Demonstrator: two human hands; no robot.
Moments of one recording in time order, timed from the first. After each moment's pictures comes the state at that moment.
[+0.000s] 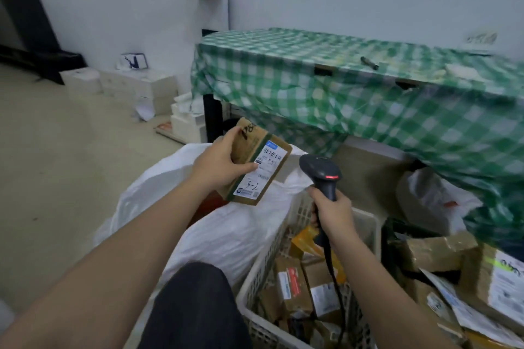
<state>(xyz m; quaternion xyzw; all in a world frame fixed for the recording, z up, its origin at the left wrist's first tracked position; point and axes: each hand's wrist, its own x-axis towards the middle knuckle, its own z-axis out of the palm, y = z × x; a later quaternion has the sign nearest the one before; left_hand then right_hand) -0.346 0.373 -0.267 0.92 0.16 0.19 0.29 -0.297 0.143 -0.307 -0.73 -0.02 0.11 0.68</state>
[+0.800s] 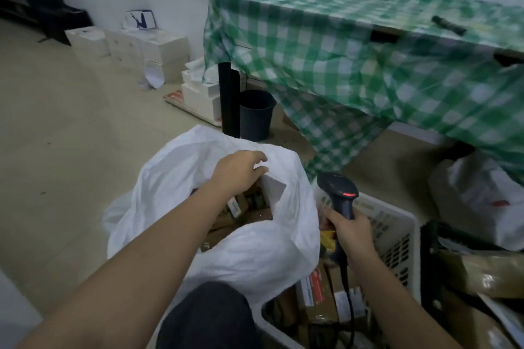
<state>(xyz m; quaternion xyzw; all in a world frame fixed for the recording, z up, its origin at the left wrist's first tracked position) -0.289 0.432 -0.338 0.97 0.16 0.06 0.20 -0.239 0.197 -0.390 -0.77 0.06 0.16 0.62</state>
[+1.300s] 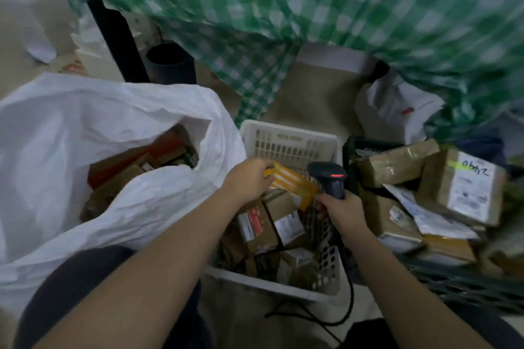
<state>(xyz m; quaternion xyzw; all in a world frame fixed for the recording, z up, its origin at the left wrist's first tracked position) -0.260 0.240 -0.429 0.96 0.00 -0.04 0.26 -0.261 0.035 -0.447 -0.79 0.18 0.12 0.58</state>
